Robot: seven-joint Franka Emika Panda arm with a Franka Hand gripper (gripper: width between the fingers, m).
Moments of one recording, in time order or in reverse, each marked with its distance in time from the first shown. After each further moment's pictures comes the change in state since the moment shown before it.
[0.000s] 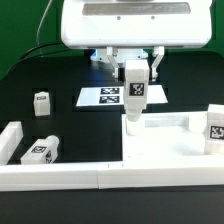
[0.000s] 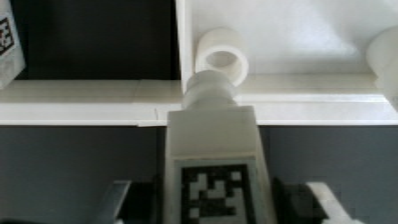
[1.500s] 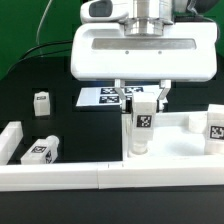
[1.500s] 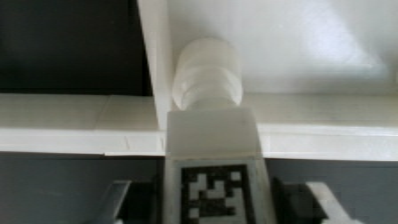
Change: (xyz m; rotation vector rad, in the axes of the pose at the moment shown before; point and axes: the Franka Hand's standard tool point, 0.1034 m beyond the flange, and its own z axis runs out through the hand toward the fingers) arm -0.007 -0.009 0.046 -0.016 0.066 -0.013
